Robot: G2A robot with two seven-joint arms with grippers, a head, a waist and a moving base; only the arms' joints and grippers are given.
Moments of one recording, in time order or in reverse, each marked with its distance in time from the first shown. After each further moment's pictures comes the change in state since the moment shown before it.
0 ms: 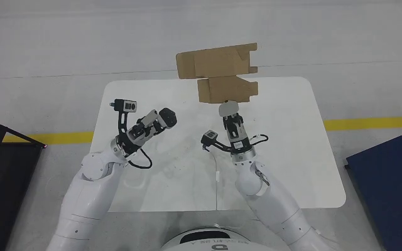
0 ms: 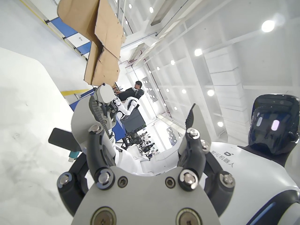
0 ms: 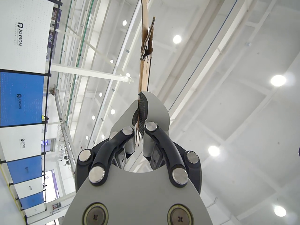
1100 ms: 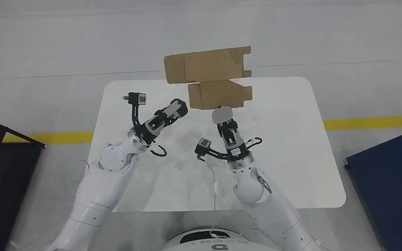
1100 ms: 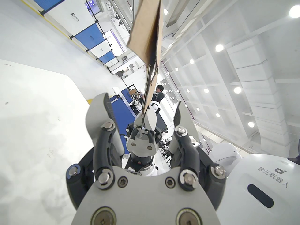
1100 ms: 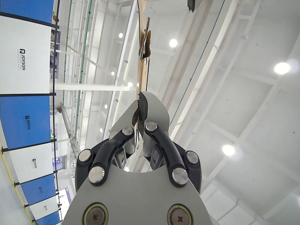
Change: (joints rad) left arm -0.106 -0.037 0.112 0.105 0.270 -0.074 0.241; right arm -0.087 -0.024 0.035 -0.114 0.049 0.071 -0.142
